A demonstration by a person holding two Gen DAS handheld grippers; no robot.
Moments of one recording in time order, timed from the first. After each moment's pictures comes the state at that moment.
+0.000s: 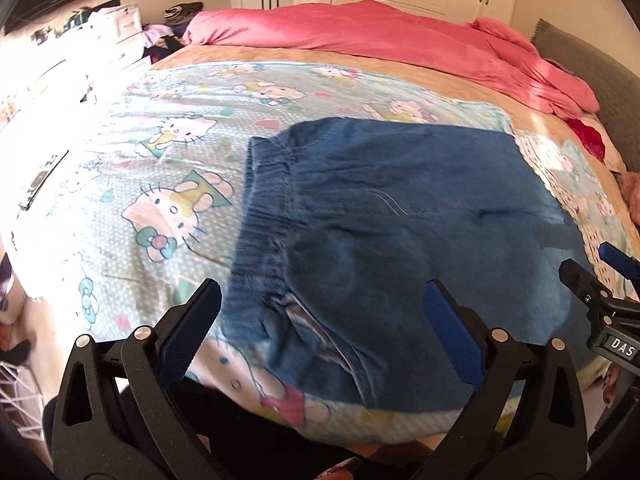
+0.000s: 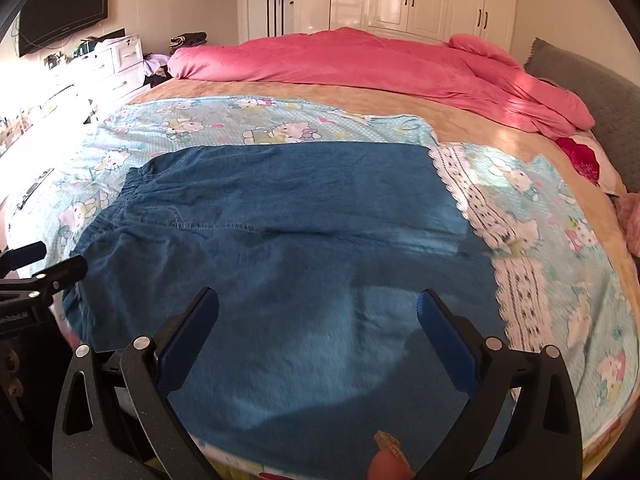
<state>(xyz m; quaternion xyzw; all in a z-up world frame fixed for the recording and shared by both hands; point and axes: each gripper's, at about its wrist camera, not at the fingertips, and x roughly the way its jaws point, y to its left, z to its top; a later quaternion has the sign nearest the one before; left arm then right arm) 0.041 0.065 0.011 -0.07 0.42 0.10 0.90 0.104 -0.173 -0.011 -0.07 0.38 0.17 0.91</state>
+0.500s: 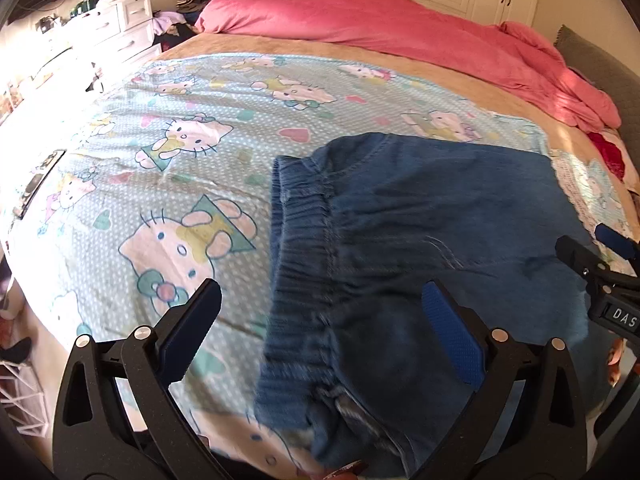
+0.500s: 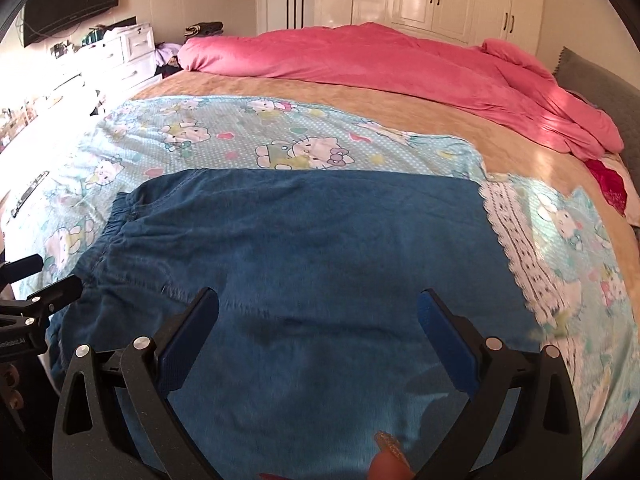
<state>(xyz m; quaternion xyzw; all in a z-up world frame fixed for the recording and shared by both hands) 0.091 0.104 0.003 -0.08 0.44 0.12 0.89 0.183 -0.123 -0.013 -0.08 0.39 0.20 0.89</state>
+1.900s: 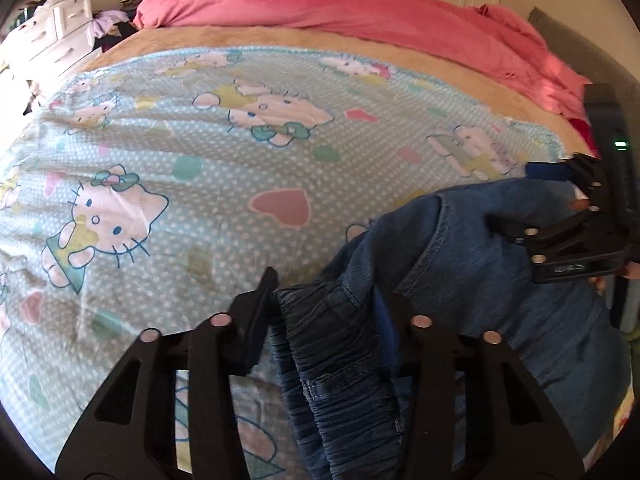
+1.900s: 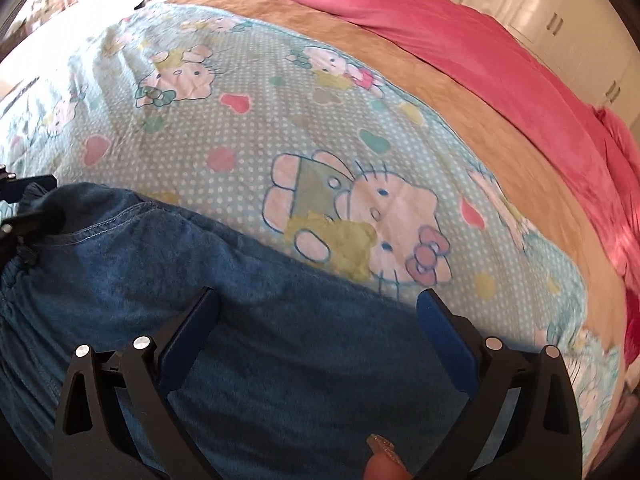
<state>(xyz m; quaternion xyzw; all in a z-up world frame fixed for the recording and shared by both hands) 0.213 0.174 -0.033 -0.08 0.45 0.02 0.89 0.338 0.000 -0.063 -0.26 0.43 0.29 0.81</state>
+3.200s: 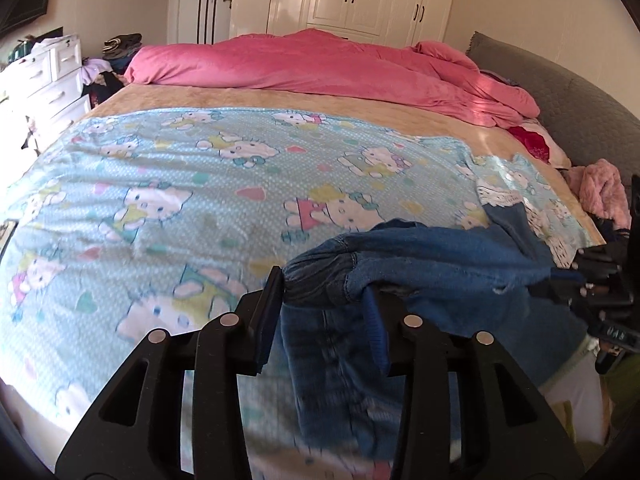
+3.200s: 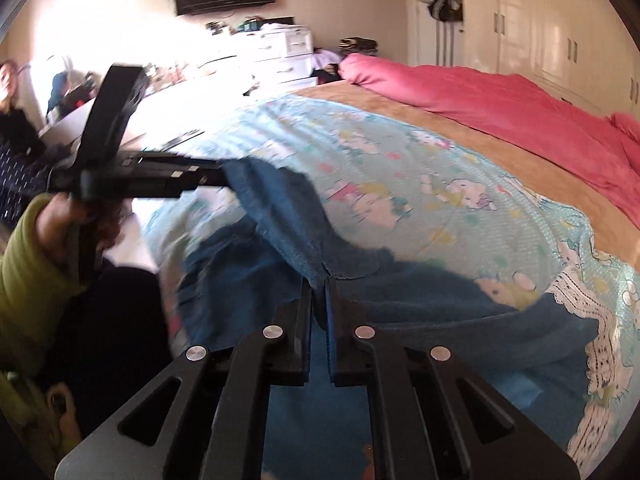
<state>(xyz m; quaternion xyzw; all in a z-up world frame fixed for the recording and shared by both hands) 0.068 0.139 0.034 -0.06 0.37 -0.04 0.93 0.093 -0.105 0.014 -0.13 0.32 0.46 0.82</state>
